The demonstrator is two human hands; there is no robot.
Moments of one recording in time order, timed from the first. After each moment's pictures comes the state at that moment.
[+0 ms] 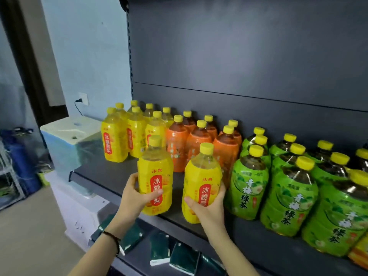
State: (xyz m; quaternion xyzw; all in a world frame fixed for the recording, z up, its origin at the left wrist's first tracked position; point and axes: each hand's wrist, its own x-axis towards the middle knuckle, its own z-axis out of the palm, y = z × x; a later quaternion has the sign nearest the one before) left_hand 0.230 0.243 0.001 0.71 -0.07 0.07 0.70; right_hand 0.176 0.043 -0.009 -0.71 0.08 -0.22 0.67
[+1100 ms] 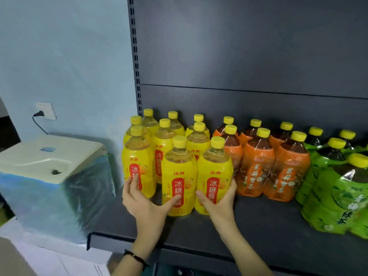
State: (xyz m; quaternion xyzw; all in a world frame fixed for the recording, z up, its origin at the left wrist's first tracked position) left_hand 0.416 0.360 -0.014 0.80 -0.09 0.25 0.54; right_hand 0.350 0.207 -0.016 -0.70 0.20 -0.32 0.60
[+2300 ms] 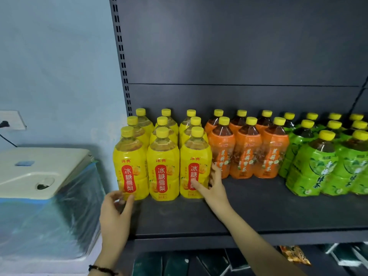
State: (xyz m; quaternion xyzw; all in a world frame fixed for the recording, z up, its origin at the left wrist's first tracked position) left_hand 0.464 0.465 -0.030 0.78 -0.12 0.11 0.60; right_hand 0.363 0.236 -0.007 -0.72 0.17 -0.31 0.60
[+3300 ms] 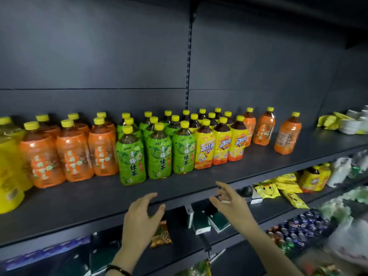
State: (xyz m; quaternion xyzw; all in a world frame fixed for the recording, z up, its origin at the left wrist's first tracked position) left_hand 0.069 0.106 -0.013 0.79 -0.42 -0.02 0.45; right_hand -0.133 -0.049 0.015 -0.77 0.37 -0.30 0.43
